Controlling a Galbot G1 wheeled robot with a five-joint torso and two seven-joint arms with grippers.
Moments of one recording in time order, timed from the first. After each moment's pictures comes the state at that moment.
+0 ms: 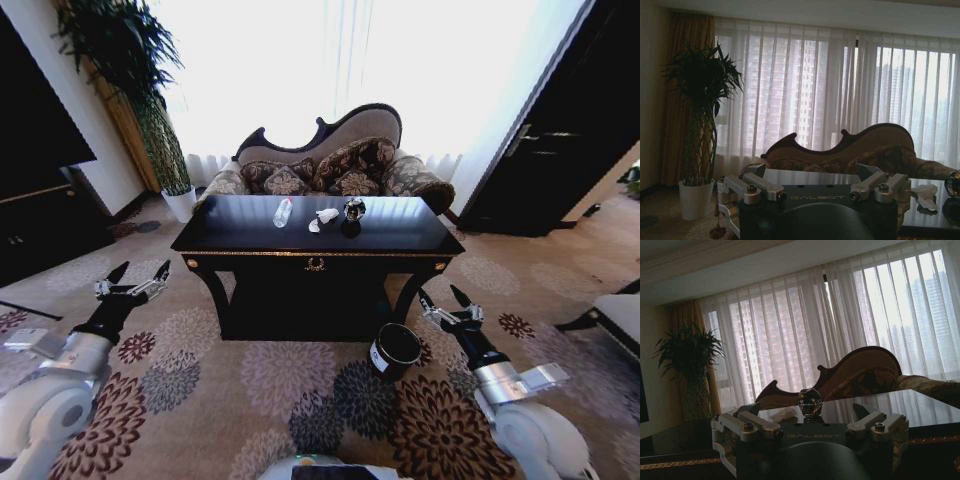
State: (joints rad) left arm 1.71 -0.90 -1.09 -2.29 -0.93 0.09 -0.06; right arm -1.71 1.16 0.89 2.25 0.75 0.03 -0.18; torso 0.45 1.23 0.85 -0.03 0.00
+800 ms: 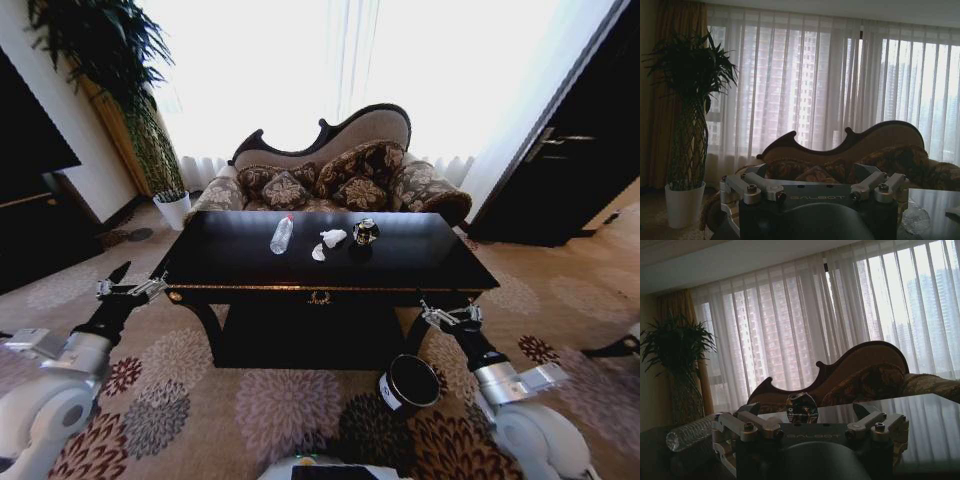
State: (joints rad) left arm 1.71 -0.90 -1.08 -2.28 -0.93 0.09 -0.06; right arm -1.71 1.16 0.89 2.25 0.74 0.03 -0.19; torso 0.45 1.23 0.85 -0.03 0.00
